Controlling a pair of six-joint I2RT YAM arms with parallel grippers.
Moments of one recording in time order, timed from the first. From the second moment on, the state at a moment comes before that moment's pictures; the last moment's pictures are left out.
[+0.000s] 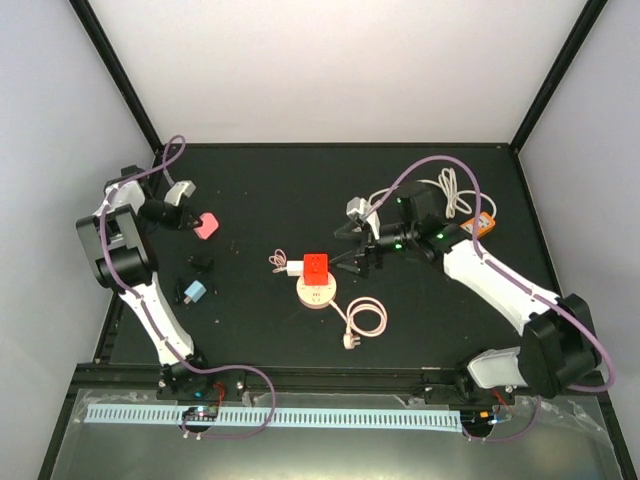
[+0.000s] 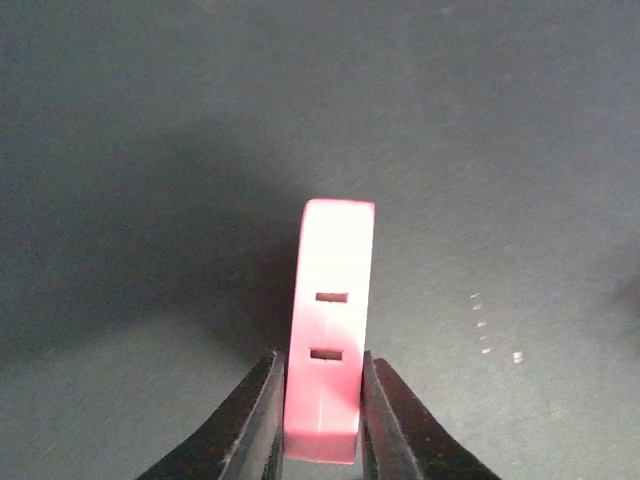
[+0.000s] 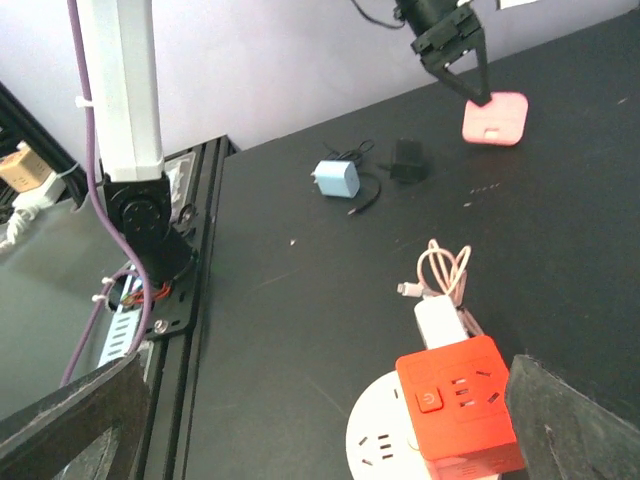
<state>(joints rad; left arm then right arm) 0.40 2.08 1.57 -0.94 0.58 0.61 0.53 1.33 0.97 -0.22 -0.94 -0.18</state>
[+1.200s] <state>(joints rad) 0.19 1.57 1.28 -0.96 0.68 0.86 0.54 1.69 1.12 -0.40 -0.81 -0.66</state>
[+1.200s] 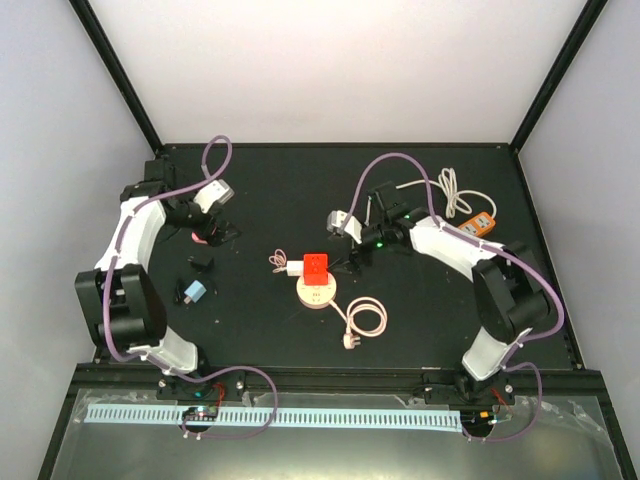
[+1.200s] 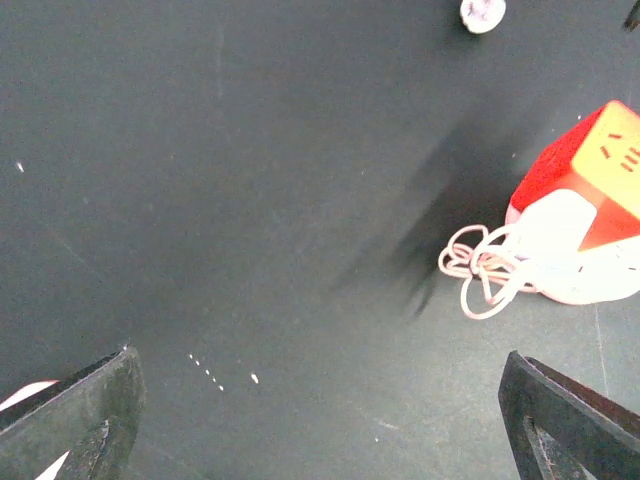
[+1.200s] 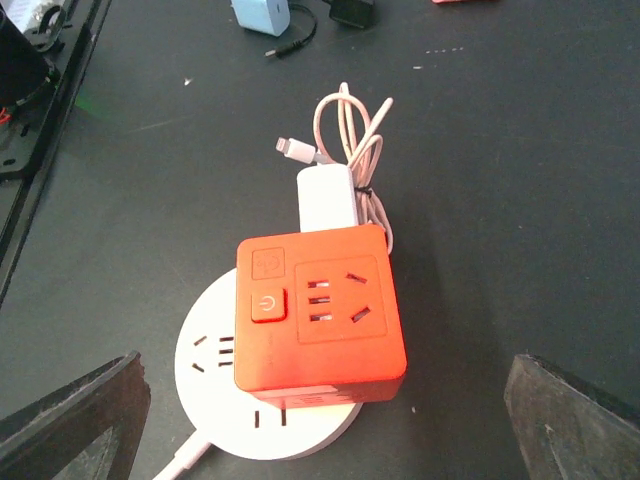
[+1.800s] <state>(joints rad) 0.02 1.46 1.16 -0.89 0.86 0.89 0.62 1.80 1.16 -0.42 -0.77 -0.71</state>
